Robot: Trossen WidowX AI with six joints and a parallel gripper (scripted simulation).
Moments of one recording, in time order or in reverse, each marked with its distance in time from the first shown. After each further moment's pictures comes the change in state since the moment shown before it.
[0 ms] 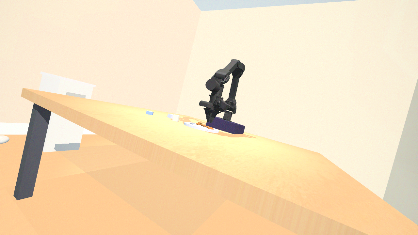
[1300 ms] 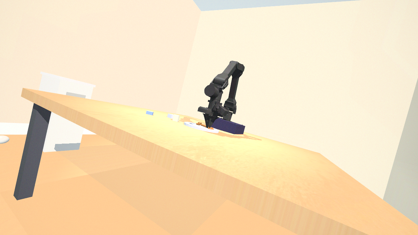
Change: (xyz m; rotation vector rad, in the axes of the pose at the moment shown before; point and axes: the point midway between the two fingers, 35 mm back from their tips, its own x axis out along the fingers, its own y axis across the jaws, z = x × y) arm 0.030 0.001 0.001 -0.008 0.000 0.003
